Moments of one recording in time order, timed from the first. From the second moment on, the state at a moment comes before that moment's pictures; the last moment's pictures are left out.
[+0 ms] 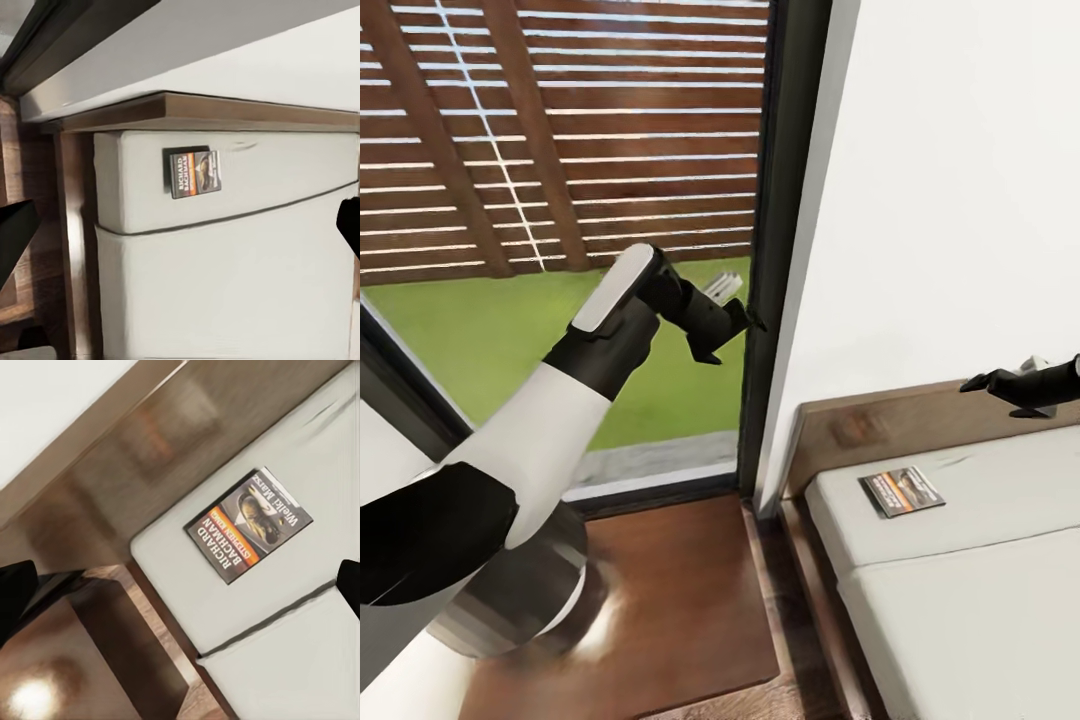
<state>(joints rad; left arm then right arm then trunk) -1.44 -0.16 -0.48 -0.97 1.97 0.71 1.23 -1.42 -0.54 -0.30 -0.36 0.08 1.04 0.34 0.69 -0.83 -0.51</state>
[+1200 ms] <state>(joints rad) -1.43 -0.15 -0.49 -0.90 1.97 0.71 1.23 -1.41 -0.44 -0.30 -0.36 0.08 1.04 0.35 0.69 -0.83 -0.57</state>
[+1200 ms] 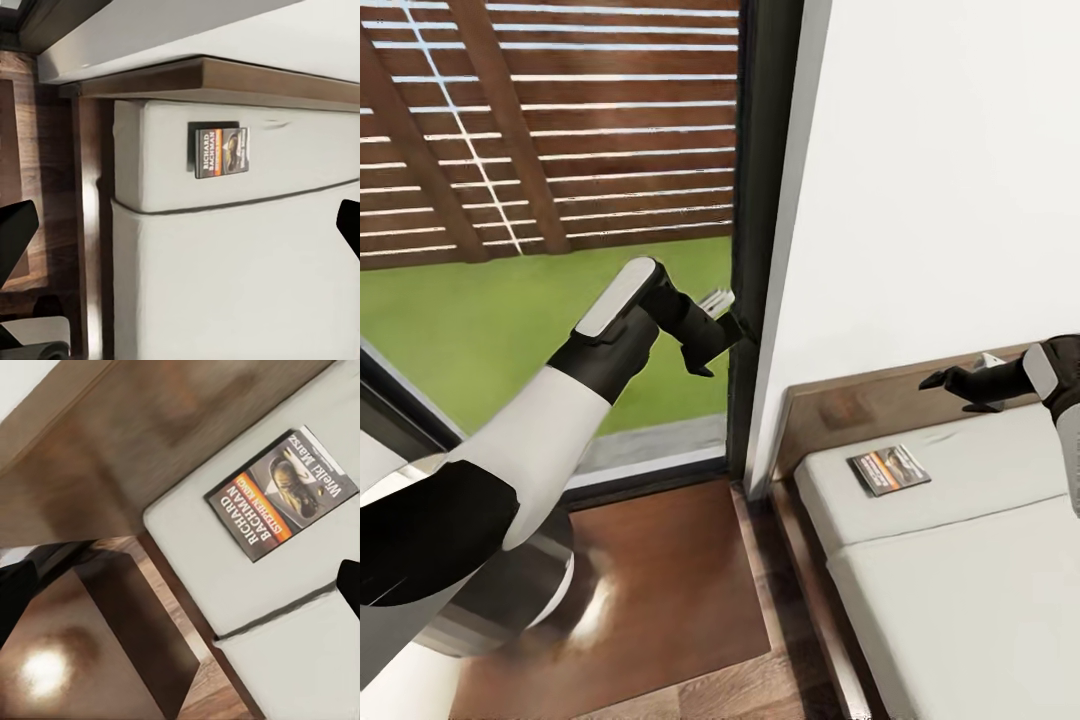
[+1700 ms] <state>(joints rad) -1.44 -0.15 -0.49 -0.90 1.98 0.71 1.23 -1.42 -0.42 -0.30 -0.37 0.07 1.03 0.35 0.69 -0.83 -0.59</state>
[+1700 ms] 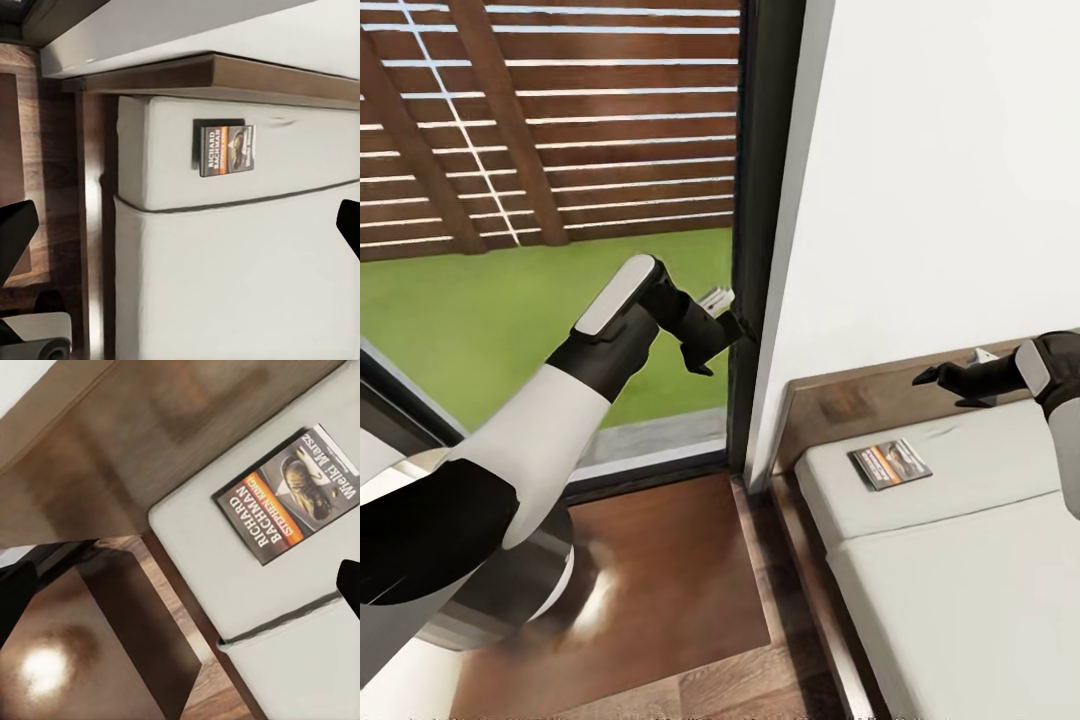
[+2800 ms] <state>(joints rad) -1.45 -0.15 -0.48 -0.90 1.98 0.71 1.24 -1.44 -0.41 -0.30 -0.37 0.08 1.03 0.35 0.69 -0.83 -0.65</state>
